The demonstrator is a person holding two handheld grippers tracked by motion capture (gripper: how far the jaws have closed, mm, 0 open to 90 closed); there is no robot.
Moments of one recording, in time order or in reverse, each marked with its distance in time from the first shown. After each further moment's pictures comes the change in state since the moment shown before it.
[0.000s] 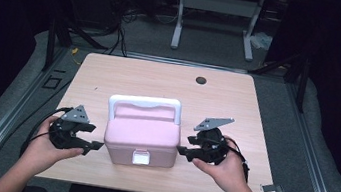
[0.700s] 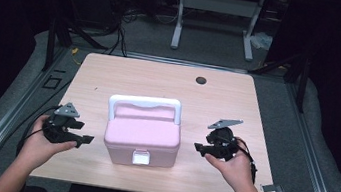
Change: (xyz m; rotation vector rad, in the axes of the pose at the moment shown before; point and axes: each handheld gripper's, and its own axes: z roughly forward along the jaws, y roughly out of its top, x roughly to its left) left arm 0.044 -0.035 0.022 0.022 0.084 -0.138; right arm -0.053 -0.035 0.023 0.066 -0.179 0.103
